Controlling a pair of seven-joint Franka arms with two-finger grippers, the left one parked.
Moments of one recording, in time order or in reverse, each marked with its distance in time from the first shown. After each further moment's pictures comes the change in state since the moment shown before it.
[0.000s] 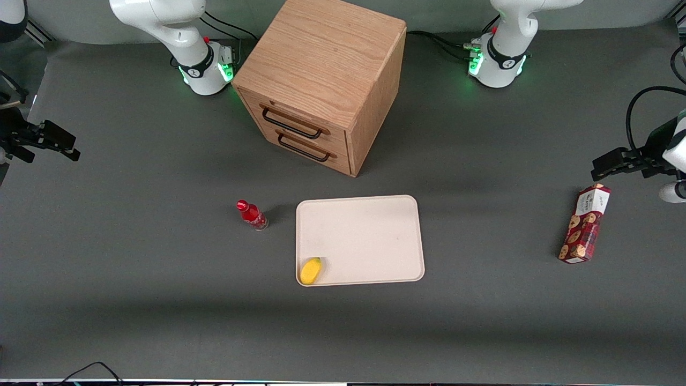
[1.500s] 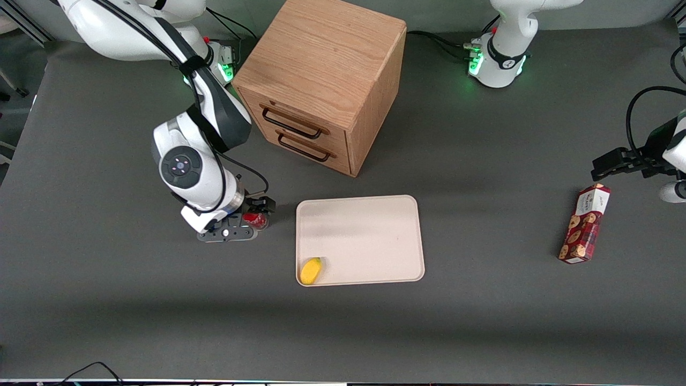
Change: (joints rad) arm 0.053 0.566 0.491 0.060 -0.073 0.314 0.554
